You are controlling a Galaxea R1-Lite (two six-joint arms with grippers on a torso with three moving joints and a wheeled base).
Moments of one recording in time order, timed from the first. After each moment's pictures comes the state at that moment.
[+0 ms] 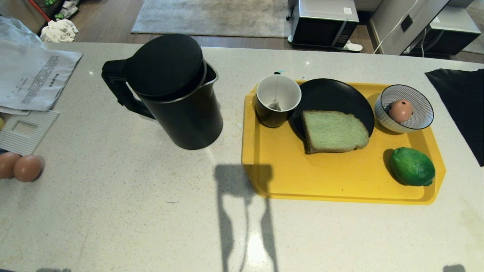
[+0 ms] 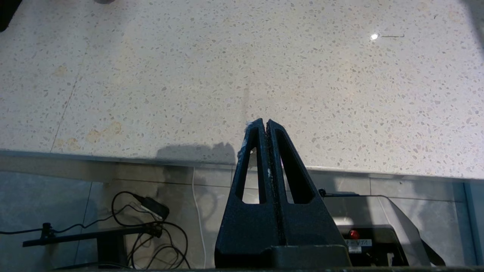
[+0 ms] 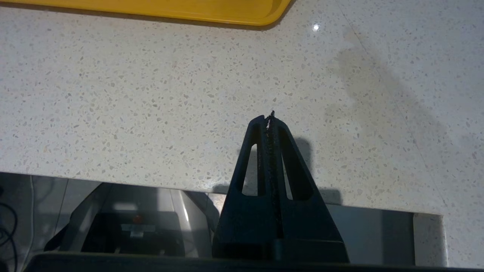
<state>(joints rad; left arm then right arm) 0.00 0.00 0.00 -0.05 0.01 -0.02 0.00 0.00 0.00 -0.01 -0.02 0.02</state>
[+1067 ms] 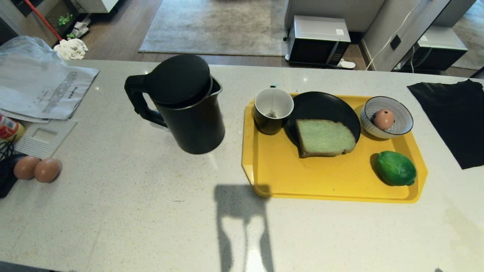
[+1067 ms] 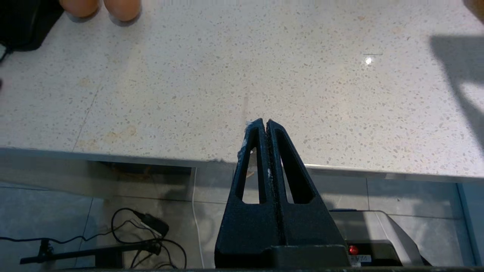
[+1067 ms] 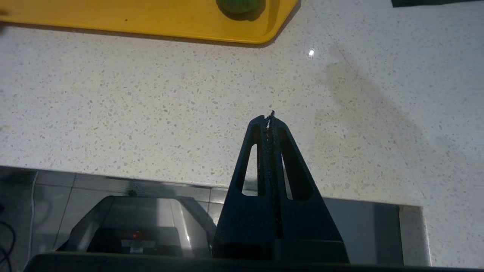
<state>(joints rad) 0.00 0.00 0.00 -0.05 0.01 -0.02 0.00 0.00 0.00 -0.01 -0.02 0.02</state>
